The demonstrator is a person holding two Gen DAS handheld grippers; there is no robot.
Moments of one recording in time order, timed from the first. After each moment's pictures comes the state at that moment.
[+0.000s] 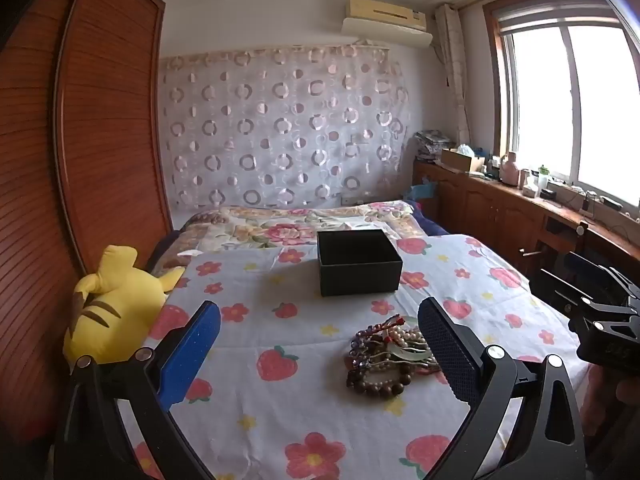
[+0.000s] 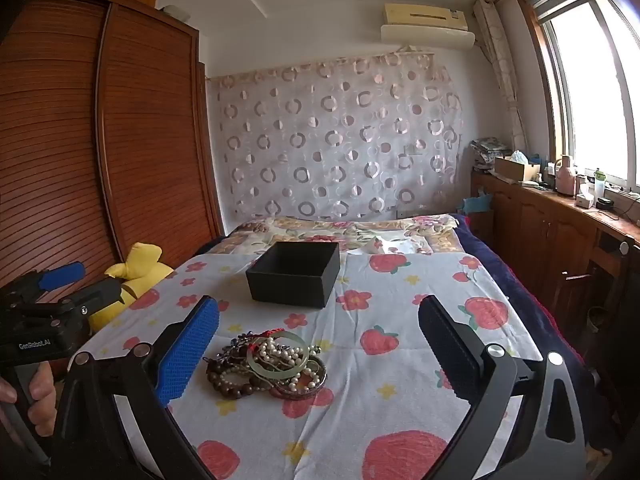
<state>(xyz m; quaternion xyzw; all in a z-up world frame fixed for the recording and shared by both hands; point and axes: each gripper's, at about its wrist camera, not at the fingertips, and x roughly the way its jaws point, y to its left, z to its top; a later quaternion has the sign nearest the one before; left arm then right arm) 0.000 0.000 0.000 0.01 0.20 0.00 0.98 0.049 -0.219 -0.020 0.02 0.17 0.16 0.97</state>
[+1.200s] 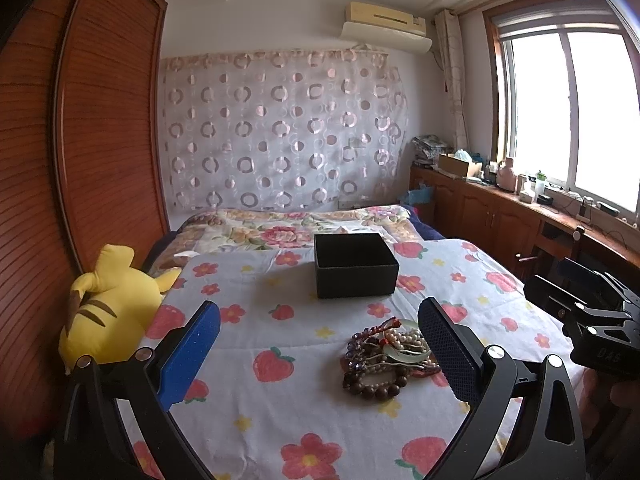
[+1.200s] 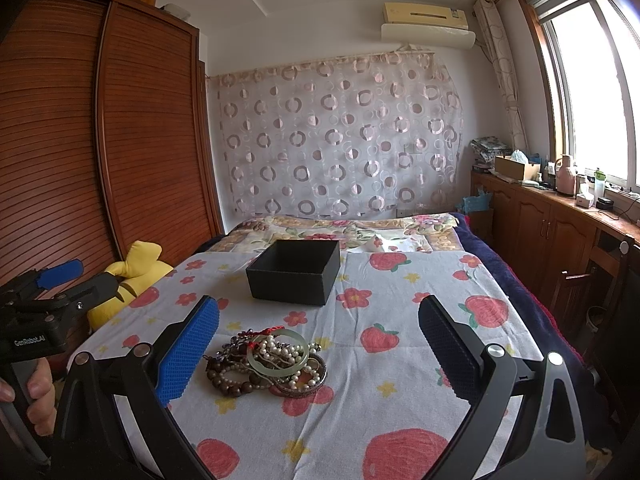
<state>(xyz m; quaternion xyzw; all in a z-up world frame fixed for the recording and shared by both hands) 0.003 -0.003 0.003 0.01 0.19 0.00 0.98 0.048 -0.217 -0.021 0.02 0.18 0.16 0.97</state>
